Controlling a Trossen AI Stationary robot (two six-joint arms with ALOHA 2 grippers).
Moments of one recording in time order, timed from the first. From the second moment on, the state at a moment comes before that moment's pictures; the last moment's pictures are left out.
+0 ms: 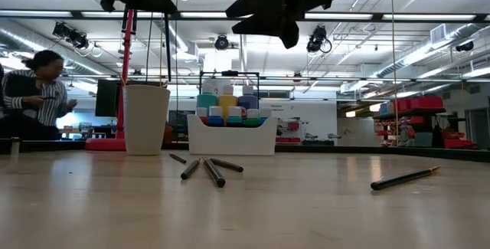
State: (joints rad) left arm -0.33 1.02 0.70 -0.06 -1.18 -0.34; right arm 0.12 1.60 1.02 0.22 0.19 0.23
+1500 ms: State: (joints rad) left arm -0.24 1.02 0.70 0.18 -0.88 -0.30; right arm 0.12 1.60 1.02 0.25 0.19 0.23
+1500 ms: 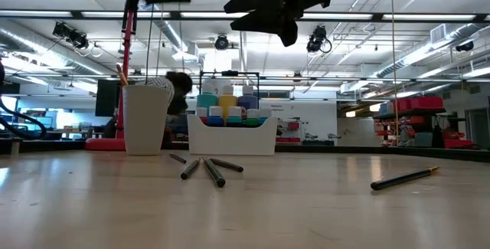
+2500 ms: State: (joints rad) left arm -0.39 1.21 0.70 0.41 -0.62 -0.44; right arm 0.12 1.60 1.02 0.25 0.19 0.23
